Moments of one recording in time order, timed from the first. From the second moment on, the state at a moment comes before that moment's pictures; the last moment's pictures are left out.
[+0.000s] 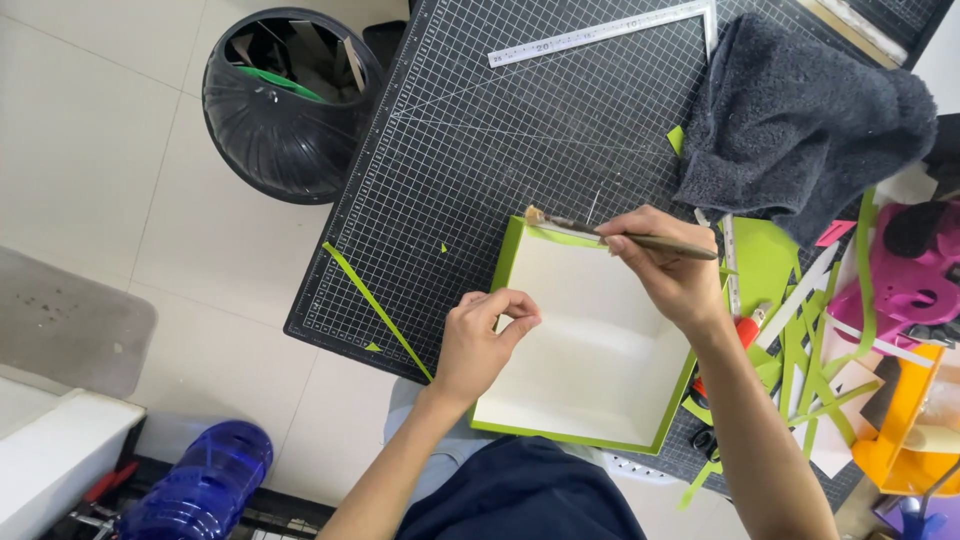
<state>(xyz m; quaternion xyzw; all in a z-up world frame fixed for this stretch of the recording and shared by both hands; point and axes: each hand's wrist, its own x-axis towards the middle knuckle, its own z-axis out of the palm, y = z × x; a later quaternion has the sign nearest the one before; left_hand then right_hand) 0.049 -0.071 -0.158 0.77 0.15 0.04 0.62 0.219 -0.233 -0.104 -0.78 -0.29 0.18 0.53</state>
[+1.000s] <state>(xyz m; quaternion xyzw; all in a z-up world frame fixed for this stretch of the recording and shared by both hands) 0.078 -0.162 -0.048 0.46 0.36 -0.27 0.77 0.044 -0.655 -0.198 -0.64 0.48 -0.47 0.38</state>
